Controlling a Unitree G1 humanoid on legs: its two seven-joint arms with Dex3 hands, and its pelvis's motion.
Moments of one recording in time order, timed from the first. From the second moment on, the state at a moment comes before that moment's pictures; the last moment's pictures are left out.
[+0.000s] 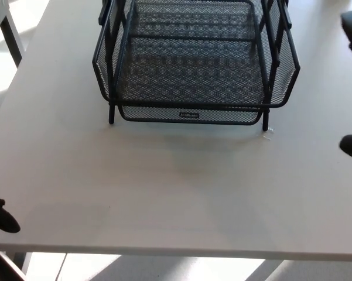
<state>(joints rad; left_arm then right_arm) 0.20 0.93 0.15 0.16 0.31 -0.55 -0.21 0.01 -0.63 -0.13 -0.74 -0.96 0.14 0.15</state>
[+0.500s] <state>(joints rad) 0.20 0.93 0.15 0.17 0.31 -0.55 -0.21 0.29 -0.60 -0.56 -0.54 -0.89 0.12 0.08</state>
